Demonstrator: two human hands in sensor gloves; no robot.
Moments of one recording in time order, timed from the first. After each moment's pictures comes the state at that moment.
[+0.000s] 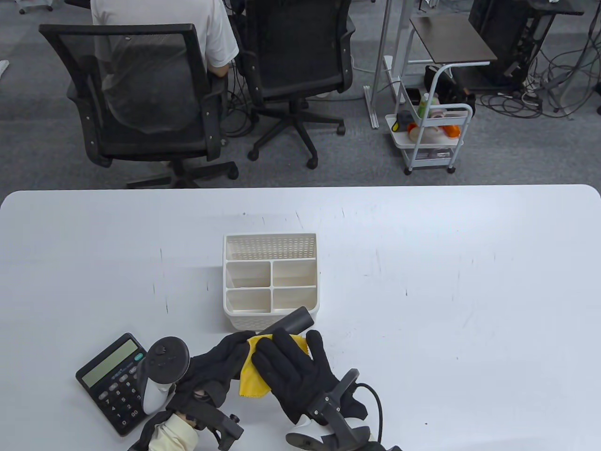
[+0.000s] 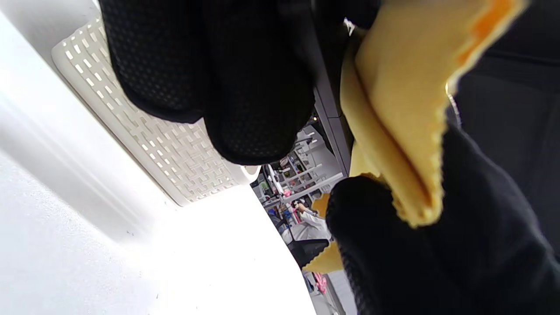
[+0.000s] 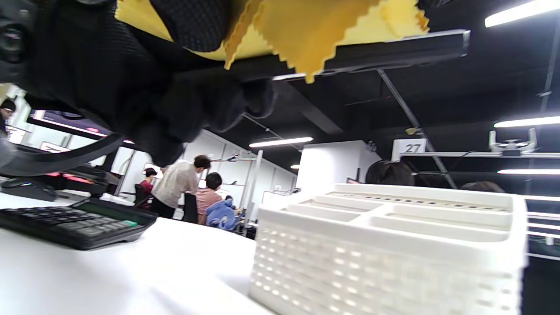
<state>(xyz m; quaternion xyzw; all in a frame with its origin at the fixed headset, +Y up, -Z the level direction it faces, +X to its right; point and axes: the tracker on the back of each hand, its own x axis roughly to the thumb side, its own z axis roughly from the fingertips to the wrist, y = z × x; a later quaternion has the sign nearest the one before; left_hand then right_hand) -0.216 -0.714 -0.264 -0.06 -0.14 0.53 0.83 0.006 -0.708 -0.214 0.38 -0.30 0.87 0.05</state>
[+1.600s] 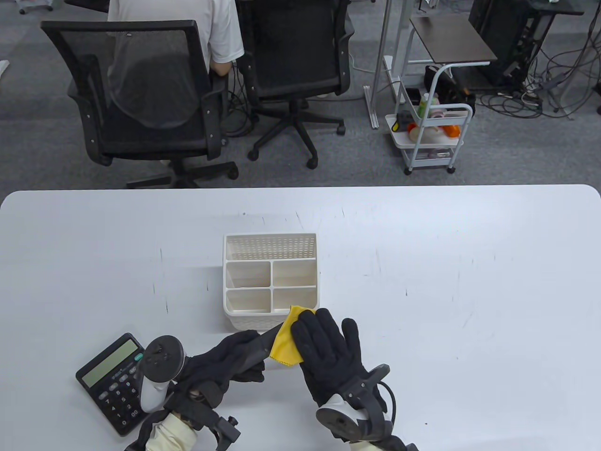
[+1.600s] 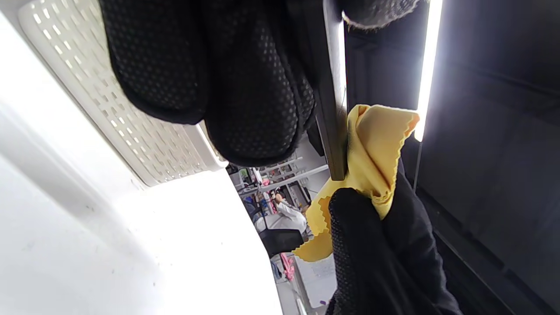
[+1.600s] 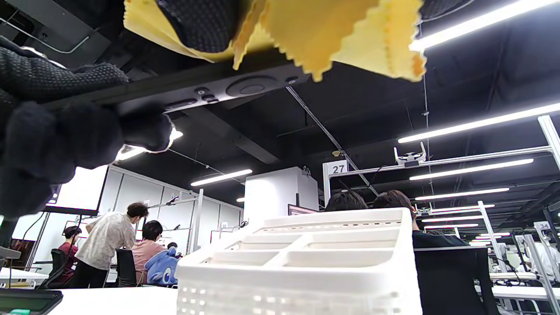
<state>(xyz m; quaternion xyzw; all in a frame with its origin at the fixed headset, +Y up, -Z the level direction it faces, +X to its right) -0.216 -0.712 -0.263 -0.08 -0.16 0.59 0.79 0.046 -0.699 -0.228 0.28 -0.35 0.89 0.14</state>
